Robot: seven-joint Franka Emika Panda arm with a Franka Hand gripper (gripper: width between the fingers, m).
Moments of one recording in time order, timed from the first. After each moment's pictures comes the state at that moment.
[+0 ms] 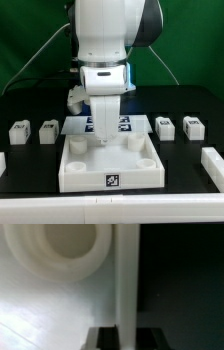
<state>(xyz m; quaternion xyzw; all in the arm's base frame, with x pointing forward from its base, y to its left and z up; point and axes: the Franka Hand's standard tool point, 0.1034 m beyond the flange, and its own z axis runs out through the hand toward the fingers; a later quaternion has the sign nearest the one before) 0.429 -0.023 0.012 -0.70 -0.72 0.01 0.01</state>
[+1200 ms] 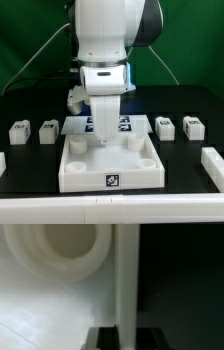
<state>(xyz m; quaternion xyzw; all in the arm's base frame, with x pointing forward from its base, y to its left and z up) 0.429 -0.023 0.012 -0.70 -0.72 0.01 0.01</state>
